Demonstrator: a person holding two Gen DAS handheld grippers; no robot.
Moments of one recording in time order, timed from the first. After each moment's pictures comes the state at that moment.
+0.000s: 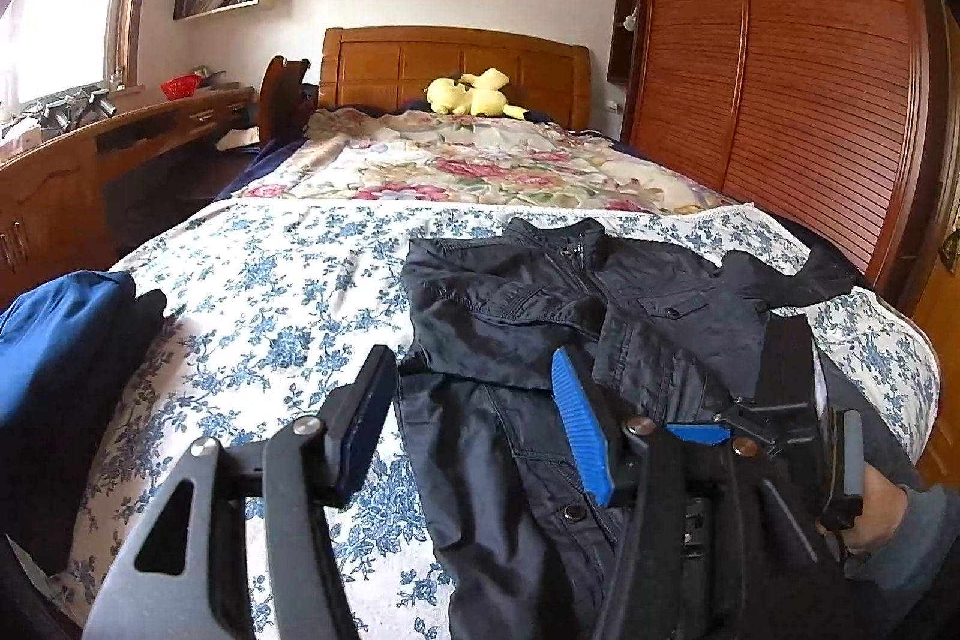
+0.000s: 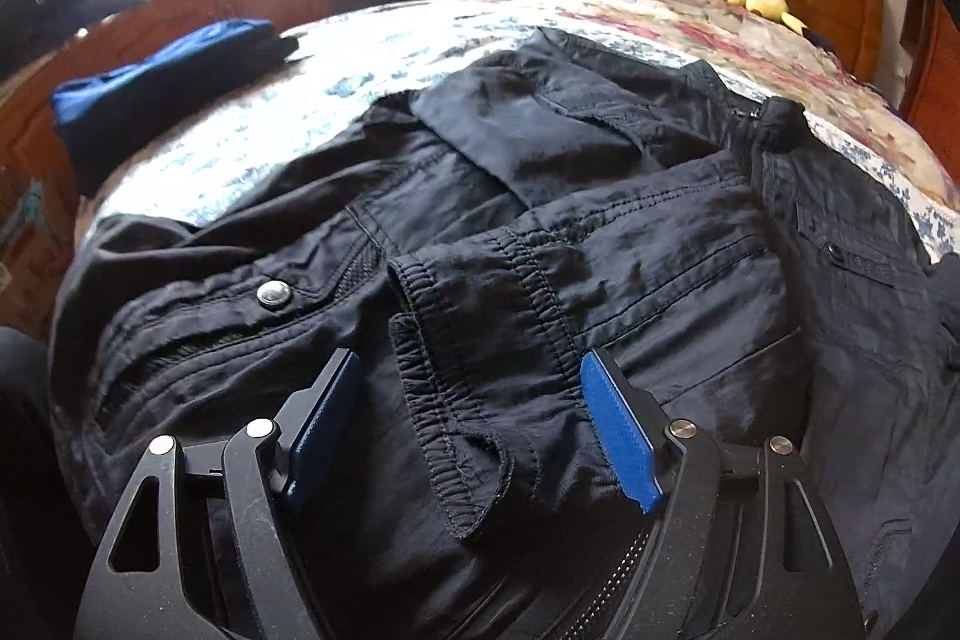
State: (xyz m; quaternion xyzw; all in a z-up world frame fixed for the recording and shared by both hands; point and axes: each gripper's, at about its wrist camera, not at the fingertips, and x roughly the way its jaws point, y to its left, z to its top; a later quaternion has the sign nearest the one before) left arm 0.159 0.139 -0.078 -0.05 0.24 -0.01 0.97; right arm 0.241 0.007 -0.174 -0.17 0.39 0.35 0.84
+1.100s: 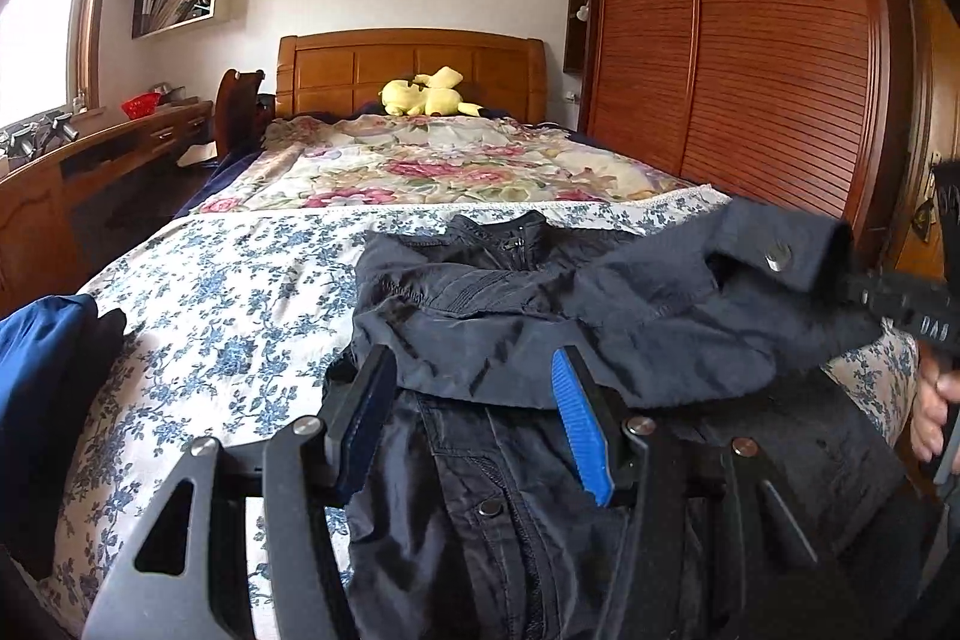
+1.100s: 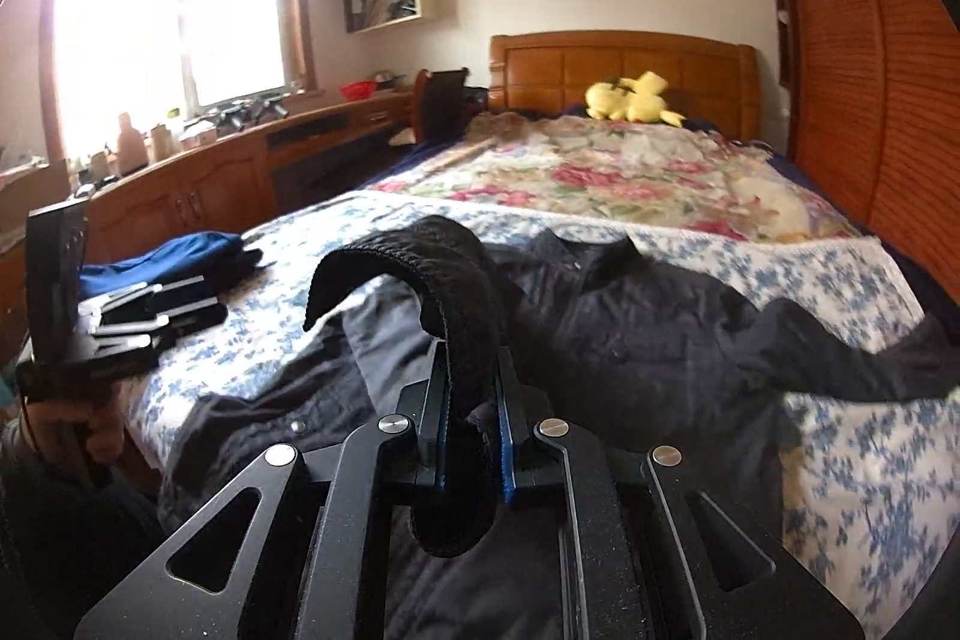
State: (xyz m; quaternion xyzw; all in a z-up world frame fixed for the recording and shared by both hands) left arm 0.156 0.089 -0.071 -0.03 0.24 -0.06 0.97; right arm 0.184 -0.136 -0.015 -0.05 0.25 0.28 0.92
